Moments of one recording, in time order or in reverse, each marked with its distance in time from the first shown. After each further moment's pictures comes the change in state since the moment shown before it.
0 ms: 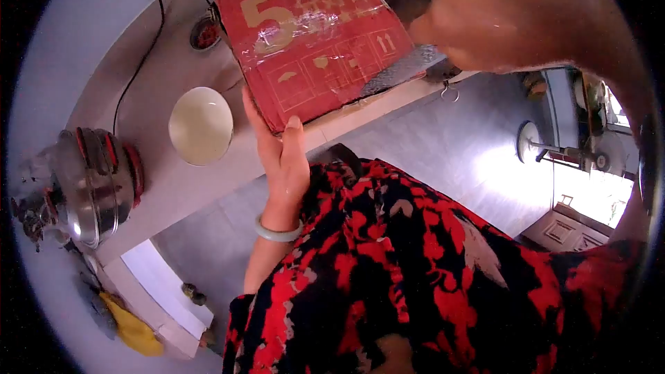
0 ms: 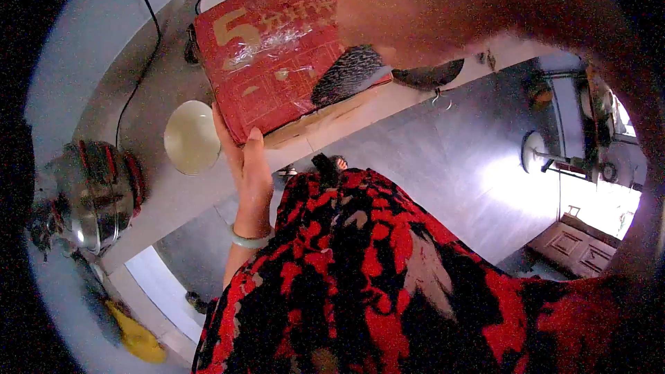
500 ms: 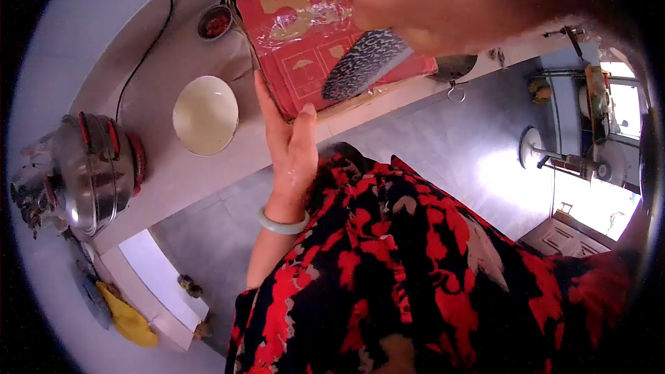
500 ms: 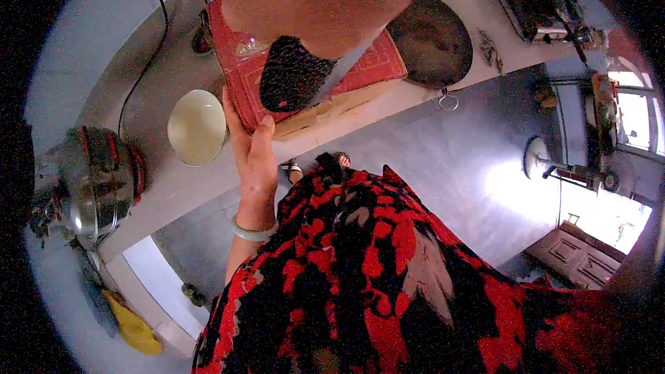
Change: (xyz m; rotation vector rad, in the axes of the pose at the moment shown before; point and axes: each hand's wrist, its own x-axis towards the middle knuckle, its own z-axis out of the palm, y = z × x) left_hand 0.004 -0.001 -0.003 -0.061 -0.046 -0.003; right_hand 0.061 0.000 -0.024 0.070 -0.071 -0.174
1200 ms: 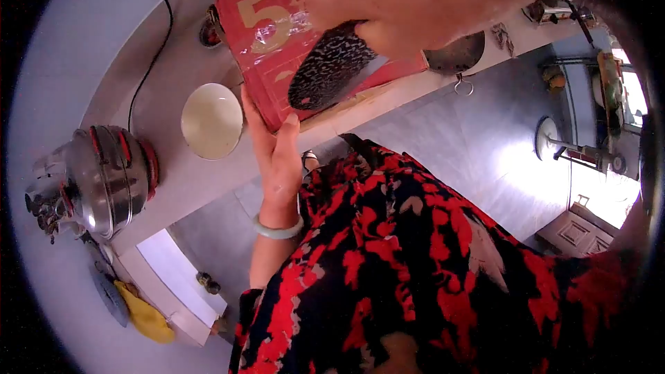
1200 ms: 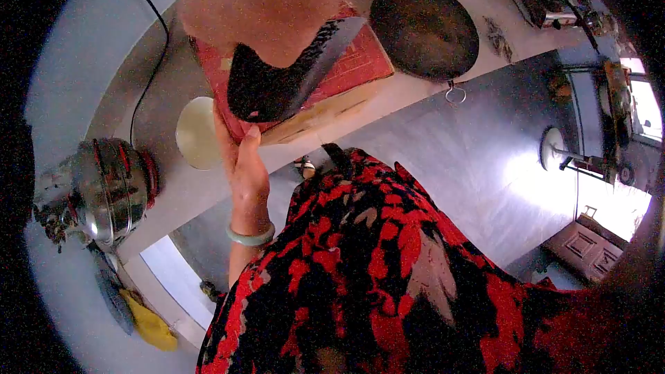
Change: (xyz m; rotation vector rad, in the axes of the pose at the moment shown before) left_hand -0.001 0.007 -0.009 0.106 0.034 -0.071; right_hand -0.035 -0.010 0.027 -0.018 0.262 0.085
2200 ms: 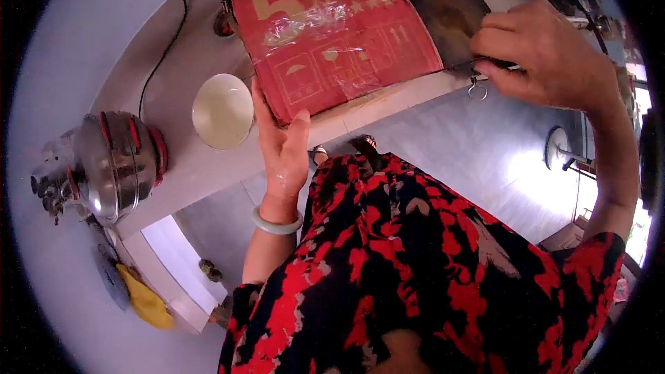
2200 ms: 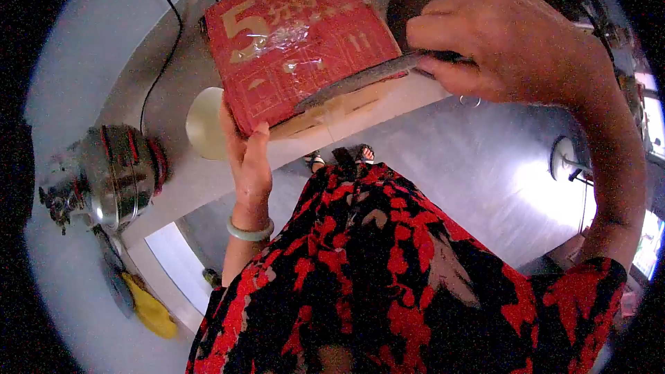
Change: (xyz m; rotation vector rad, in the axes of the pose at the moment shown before) left_hand 0.003 -0.001 -0.015 0.032 -0.061 0.031; right_hand -0.055 0.010 0.076 0.063 0.495 0.120
